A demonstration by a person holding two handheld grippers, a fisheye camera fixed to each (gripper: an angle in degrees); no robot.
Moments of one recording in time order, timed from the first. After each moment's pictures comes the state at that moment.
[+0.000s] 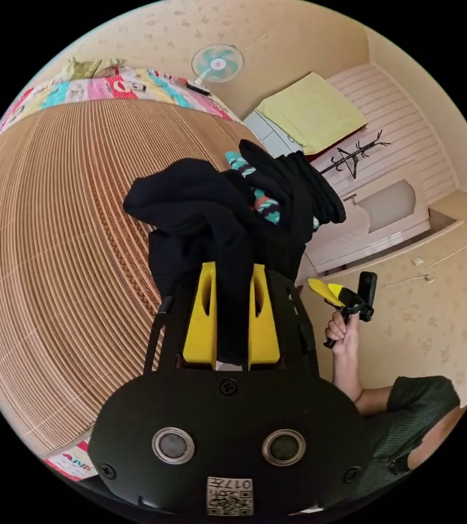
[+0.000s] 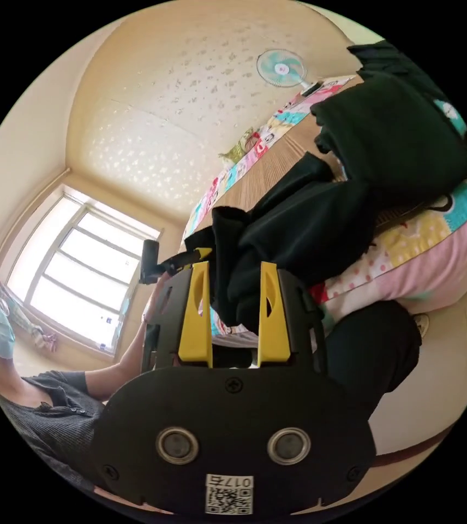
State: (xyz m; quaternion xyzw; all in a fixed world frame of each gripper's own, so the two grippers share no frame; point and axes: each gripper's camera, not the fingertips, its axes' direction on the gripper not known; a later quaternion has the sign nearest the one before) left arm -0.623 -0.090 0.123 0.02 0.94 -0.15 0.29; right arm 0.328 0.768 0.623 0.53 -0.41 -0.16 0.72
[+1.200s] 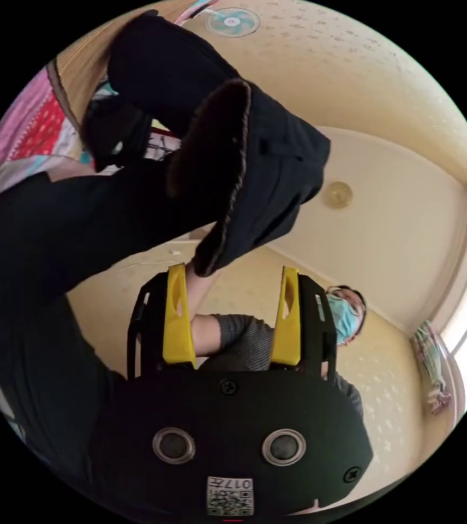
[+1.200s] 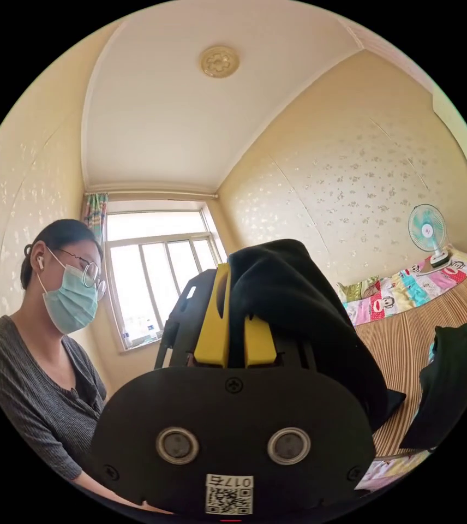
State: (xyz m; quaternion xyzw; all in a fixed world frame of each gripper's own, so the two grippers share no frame) left arm -0.577 0.111 0.111 0.05 0.86 -0.12 -0.49; right arm 0.325 1.171 0.493 0.76 -0.36 -0.37 0.38
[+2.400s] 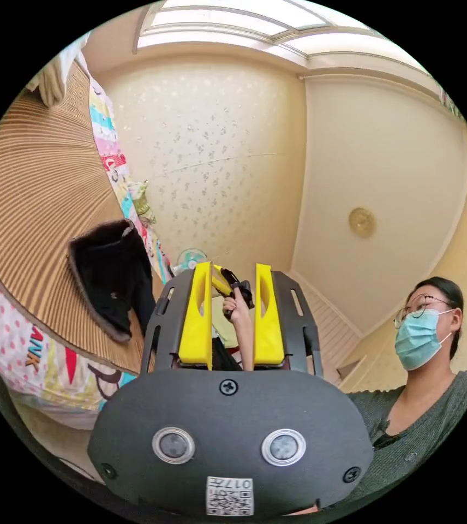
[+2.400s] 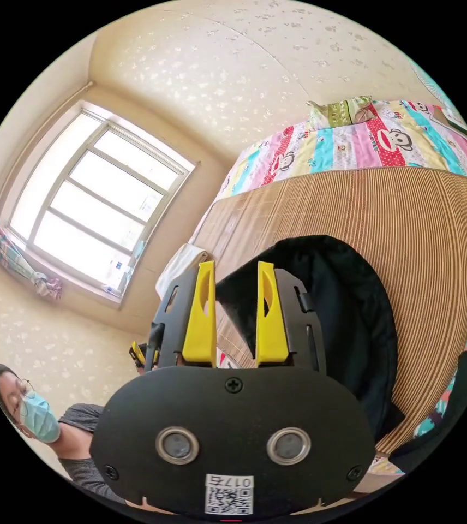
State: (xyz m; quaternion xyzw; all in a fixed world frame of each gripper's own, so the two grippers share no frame) left arm -0.759 0.320 0.547 0.11 0.74 -0.66 0.04; right arm 0.021 0.683 0.362 0.44 -0.29 -0.36 0.77
